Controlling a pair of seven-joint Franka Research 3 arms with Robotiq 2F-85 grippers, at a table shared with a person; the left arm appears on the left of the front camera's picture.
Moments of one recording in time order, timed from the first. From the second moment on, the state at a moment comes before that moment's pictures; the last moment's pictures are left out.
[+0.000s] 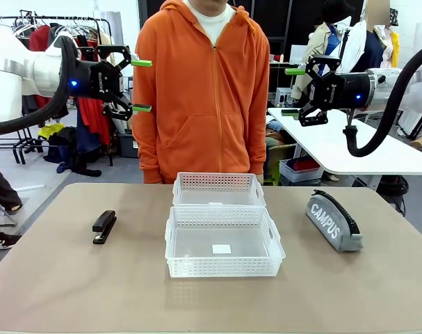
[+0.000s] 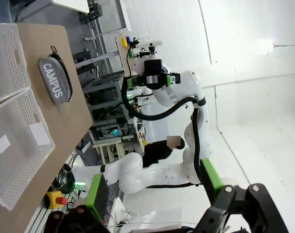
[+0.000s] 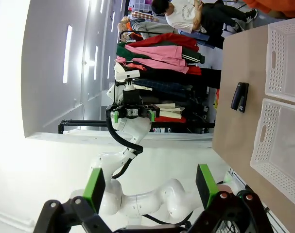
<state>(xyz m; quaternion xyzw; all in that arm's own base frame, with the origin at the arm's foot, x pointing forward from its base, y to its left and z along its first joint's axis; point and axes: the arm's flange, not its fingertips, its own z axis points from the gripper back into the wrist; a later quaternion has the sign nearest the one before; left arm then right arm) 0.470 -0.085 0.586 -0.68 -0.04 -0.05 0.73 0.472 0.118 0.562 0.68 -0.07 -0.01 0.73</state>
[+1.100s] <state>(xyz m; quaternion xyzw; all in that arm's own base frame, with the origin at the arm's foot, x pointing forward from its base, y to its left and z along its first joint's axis) 0.470 -0.085 0.586 -0.68 -0.04 -0.05 0.73 0.472 0.118 0.562 0.68 -0.07 -0.01 0.73</state>
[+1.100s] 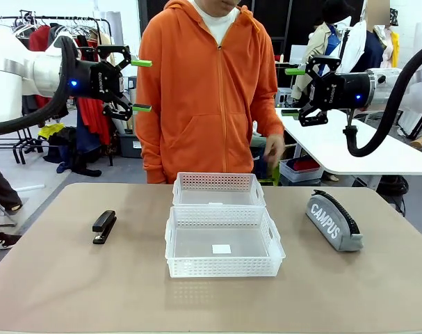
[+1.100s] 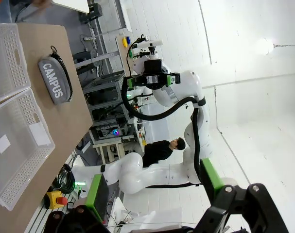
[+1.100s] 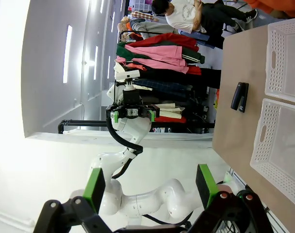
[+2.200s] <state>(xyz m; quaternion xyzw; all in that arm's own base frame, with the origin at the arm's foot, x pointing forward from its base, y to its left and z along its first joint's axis) 0.470 -0.085 0.586 -0.68 -0.04 -0.05 0.73 0.472 0.118 0.562 0.68 -0.07 -0.01 0.73</state>
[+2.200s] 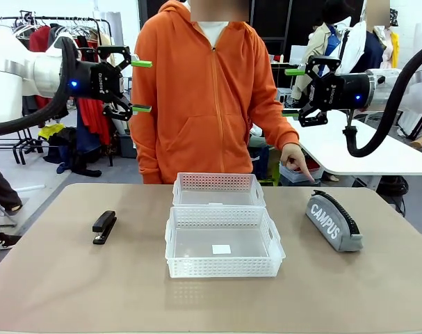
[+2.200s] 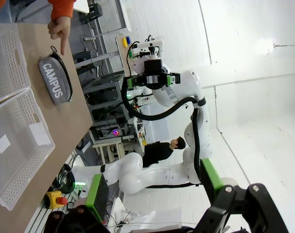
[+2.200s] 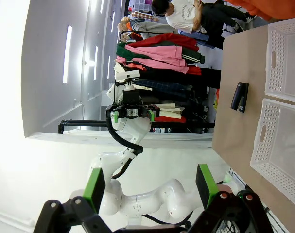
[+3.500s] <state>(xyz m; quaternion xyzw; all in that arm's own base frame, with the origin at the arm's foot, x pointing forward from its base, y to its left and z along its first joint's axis) 0.471 -0.084 0.585 -0.68 -0.04 -0.05 0.73 0.484 0.096 0.601 0.25 -0.09 -0.01 0.96</state>
